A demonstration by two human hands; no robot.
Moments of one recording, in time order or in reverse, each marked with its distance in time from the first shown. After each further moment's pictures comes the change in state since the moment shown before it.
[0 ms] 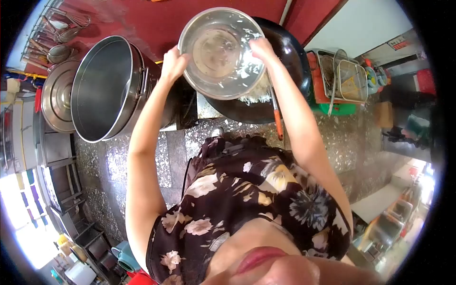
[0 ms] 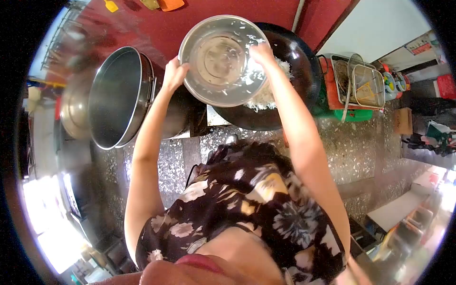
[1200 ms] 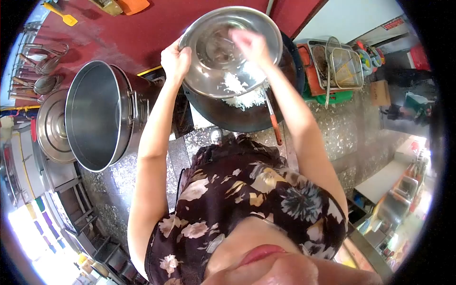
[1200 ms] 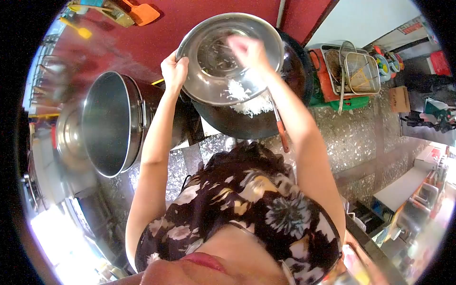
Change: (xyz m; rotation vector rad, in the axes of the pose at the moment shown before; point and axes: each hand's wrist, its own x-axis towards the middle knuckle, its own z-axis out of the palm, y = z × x) left_hand 0.064 0.021 0.054 -0.162 0.193 0.116; right_hand -0.009 -0.008 -0.022 0.312 0.146 -0.662
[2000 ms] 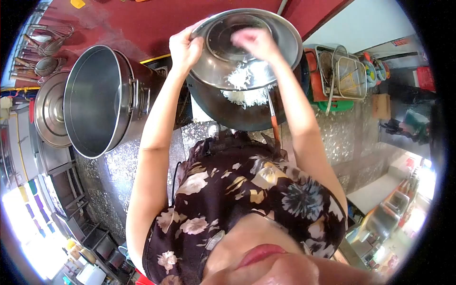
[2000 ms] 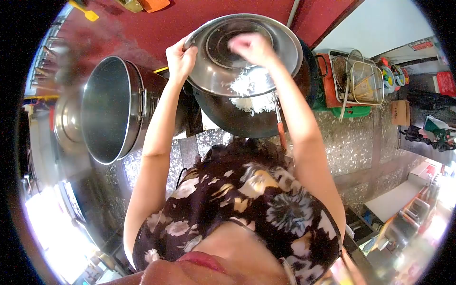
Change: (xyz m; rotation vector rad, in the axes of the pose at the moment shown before) left_hand -0.004 0.031 -0.003 -0.191 0.015 0.264; right_hand 0.023 0.008 -0.004 0.051 -0.354 0.031
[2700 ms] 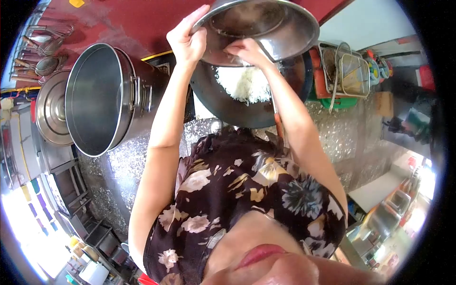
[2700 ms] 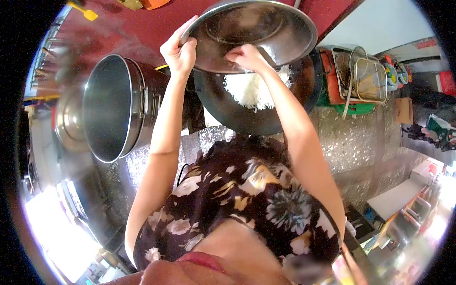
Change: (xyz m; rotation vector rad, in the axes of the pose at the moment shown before) left_hand 0.010 0.014 0.004 -0.173 0.134 0.207; right_hand -0.005 0.020 0.039 -0.078 -0.147 0.197
